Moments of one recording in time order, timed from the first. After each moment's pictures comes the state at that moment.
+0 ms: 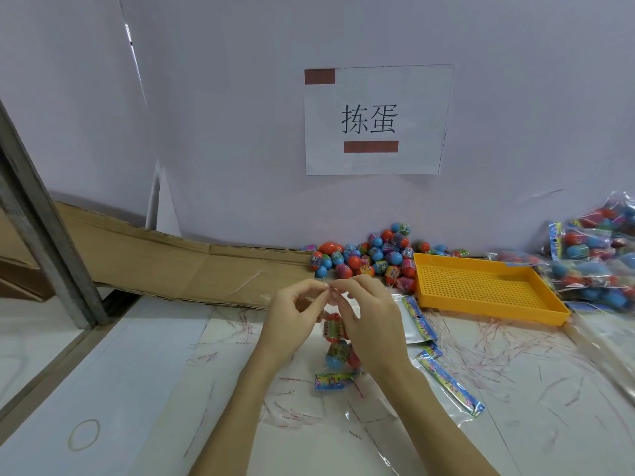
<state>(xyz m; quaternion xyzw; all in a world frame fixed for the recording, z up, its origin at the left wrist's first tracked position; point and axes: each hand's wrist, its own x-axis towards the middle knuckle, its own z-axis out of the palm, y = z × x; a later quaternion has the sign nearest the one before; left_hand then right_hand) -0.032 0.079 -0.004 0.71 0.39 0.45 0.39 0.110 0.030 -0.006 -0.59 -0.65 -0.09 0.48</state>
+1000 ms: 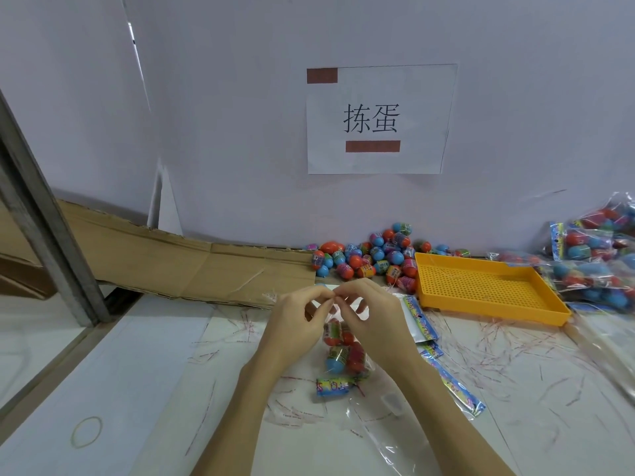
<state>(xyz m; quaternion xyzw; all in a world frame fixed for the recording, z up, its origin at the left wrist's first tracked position) -0.033 0.080 -0.013 0.79 0.37 0.40 0.26 0.126 0.031 -0.009 -0.55 -0.69 0.01 0.47</state>
